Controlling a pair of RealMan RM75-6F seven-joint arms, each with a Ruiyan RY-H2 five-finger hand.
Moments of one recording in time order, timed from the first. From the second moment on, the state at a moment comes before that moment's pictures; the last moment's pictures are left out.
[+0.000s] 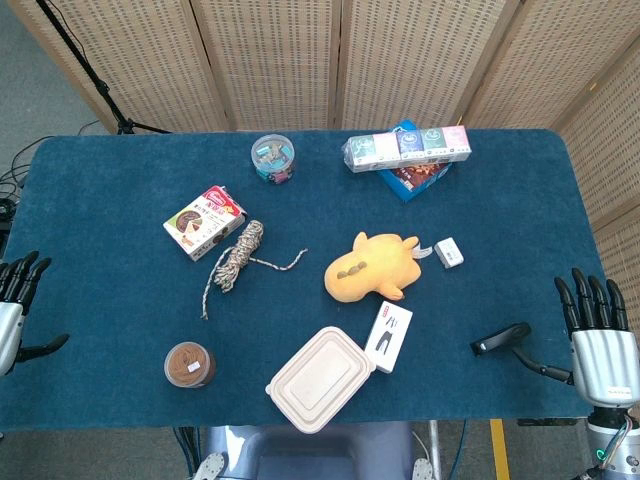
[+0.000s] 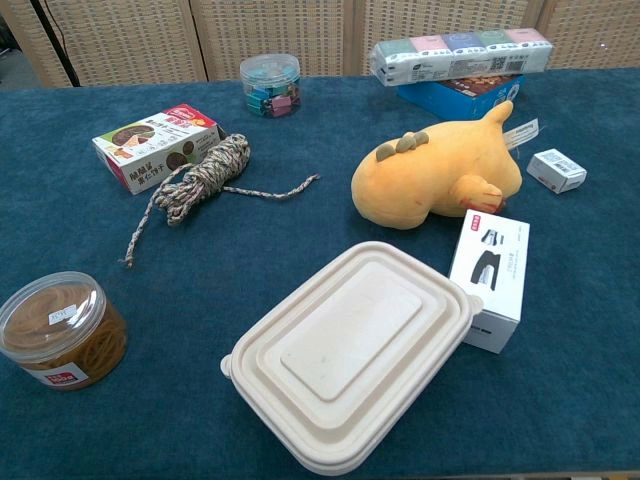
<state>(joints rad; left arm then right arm) -0.13 -1.00 -0.06 -1.72 1.46 1.44 0.01 0.07 -1.20 0.07 -1.60 -1.56 1.67 -0.32</state>
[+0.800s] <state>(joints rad) -0.13 -0.98 -0.08 -1.72 1.42 1.43 -0.04 0.29 -1.21 0.12 -1.86 -1.48 1.26 -0.50</state>
